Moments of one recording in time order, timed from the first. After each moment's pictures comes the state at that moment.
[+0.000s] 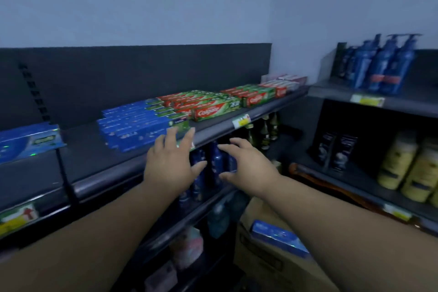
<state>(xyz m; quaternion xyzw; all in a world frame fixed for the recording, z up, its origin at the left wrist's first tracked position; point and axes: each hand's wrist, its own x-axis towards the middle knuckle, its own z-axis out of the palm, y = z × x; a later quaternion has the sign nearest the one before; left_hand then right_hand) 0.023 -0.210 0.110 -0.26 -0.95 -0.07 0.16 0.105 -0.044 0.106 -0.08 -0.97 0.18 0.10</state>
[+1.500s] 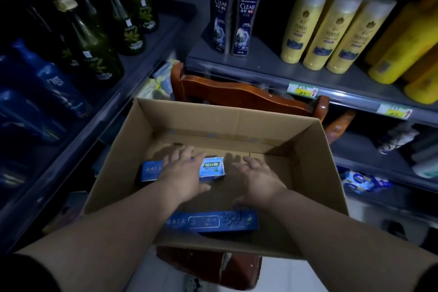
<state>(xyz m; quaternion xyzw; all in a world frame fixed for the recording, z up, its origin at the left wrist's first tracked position) 0.071 0.091 -0.174 -0.53 -0.82 0.09 -0.20 0.243 0.181 -0.174 -0.40 -0.86 0.23 -0.20</state>
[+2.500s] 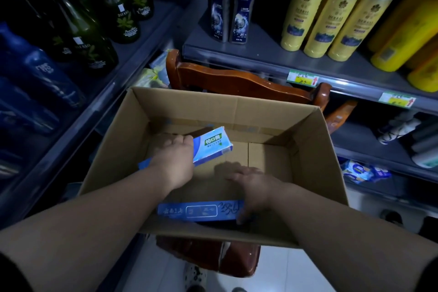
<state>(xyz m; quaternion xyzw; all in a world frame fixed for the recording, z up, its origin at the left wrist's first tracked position) 0.065 0.094 -0.172 -0.51 -0.84 0.06 -0.17 0.253 0.172 -0.173 -0.32 -0.86 0.26 -0.31</state>
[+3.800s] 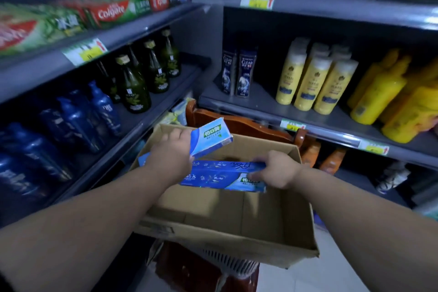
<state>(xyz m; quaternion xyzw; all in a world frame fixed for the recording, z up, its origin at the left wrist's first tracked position) 0.091 0.060 -0.043 -0.47 -0.88 -0.05 -0.04 0.284 0.197 -0.040 -0.39 -0.87 0.29 -0.10</state>
